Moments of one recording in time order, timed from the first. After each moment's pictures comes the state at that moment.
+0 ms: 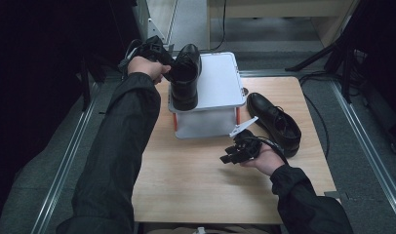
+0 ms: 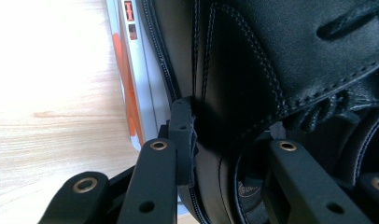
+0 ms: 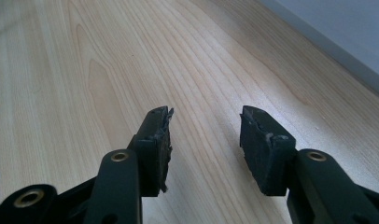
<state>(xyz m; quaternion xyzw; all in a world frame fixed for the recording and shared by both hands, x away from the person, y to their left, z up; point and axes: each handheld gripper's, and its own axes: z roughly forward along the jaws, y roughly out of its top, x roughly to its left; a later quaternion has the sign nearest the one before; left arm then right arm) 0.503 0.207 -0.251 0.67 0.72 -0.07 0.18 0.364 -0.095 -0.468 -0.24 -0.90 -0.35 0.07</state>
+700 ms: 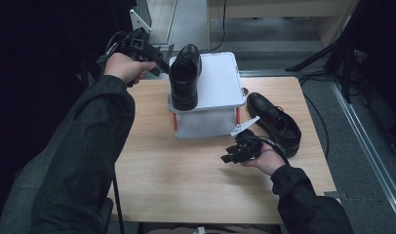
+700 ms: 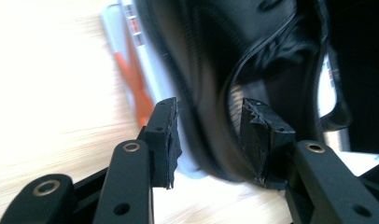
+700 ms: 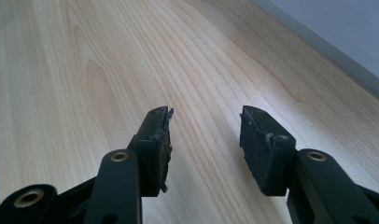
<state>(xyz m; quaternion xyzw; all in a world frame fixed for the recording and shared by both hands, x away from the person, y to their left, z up) 0.470 0.241 -0.216 0.72 0.65 -0.04 0.23 0.365 -0.099 -0.467 -0.25 -0.90 -0.36 0.07</state>
